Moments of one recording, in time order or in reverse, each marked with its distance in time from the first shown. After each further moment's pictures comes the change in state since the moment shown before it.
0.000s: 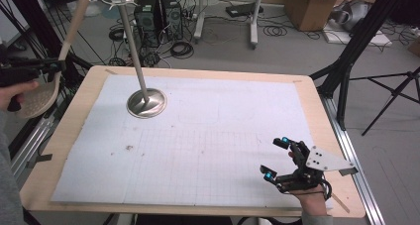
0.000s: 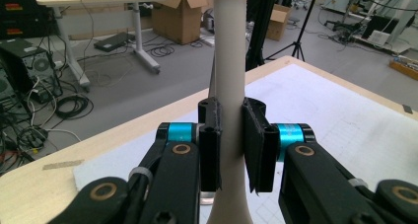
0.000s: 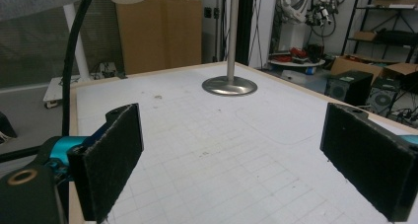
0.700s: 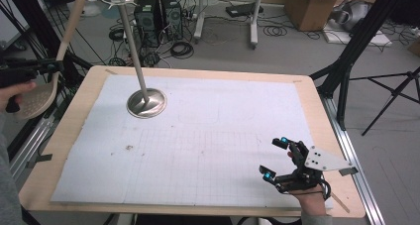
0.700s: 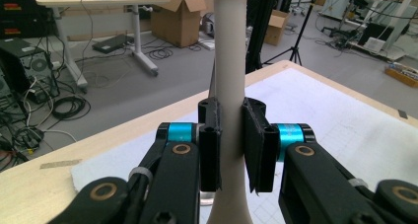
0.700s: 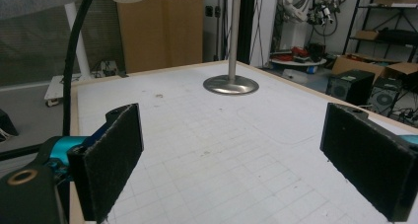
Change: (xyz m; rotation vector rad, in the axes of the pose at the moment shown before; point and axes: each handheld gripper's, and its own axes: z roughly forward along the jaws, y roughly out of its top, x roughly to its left) left arm 0.003 -0.003 -0.004 -0.016 -0.011 -0.021; right arm 0.001 0.000 0.002 0.007 0.005 0.000
